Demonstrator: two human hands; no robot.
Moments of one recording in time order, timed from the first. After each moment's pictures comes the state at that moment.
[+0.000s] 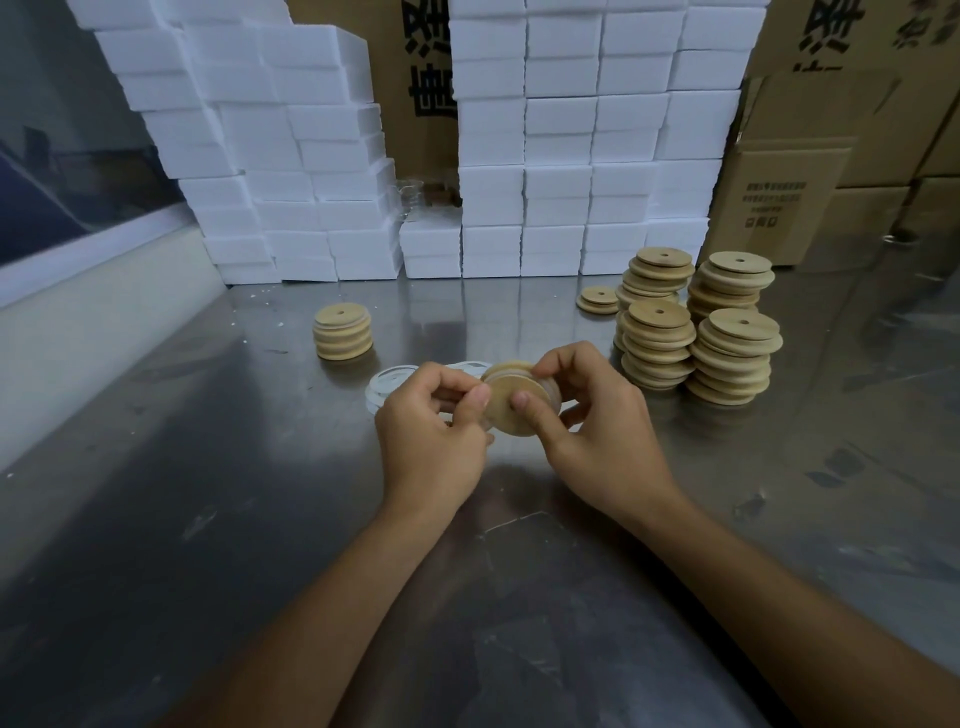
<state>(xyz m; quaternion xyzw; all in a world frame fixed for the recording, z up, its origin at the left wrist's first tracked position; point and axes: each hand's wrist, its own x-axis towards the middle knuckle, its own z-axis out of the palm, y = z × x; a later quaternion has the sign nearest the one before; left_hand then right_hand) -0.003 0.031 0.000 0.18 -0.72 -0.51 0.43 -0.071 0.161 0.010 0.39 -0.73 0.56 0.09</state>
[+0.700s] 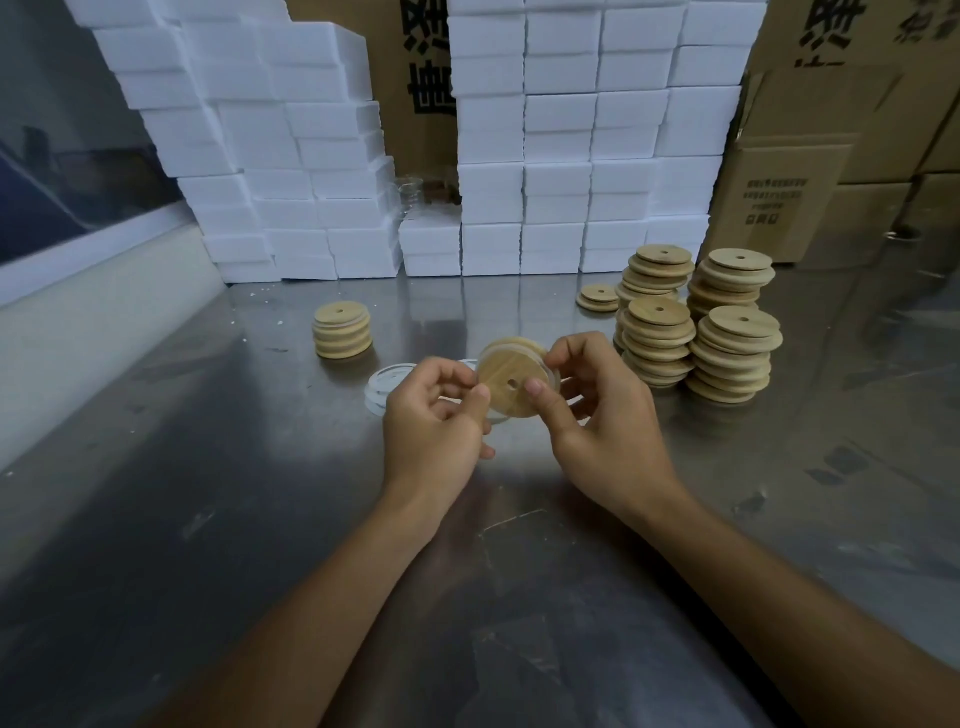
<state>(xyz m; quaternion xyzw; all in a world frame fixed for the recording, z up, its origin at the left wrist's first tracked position) -0.002 0.033 0.005 0.19 -0.69 -0.60 0.37 -0.072 0.159 0.011 0.39 -0.70 0.59 0.11</state>
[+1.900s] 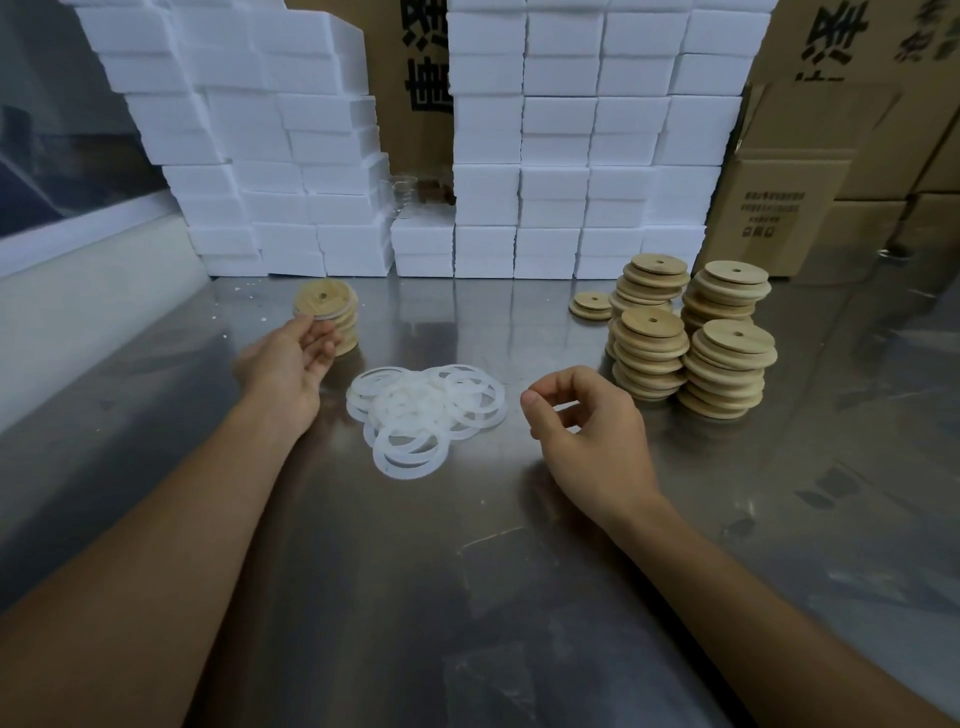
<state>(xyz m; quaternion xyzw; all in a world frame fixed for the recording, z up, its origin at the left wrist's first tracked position) -0.041 -0.116 0.016 0.29 -0.38 -0.78 0.41 -0.087 0.157 0.000 0.26 -0.76 0.59 0.04</state>
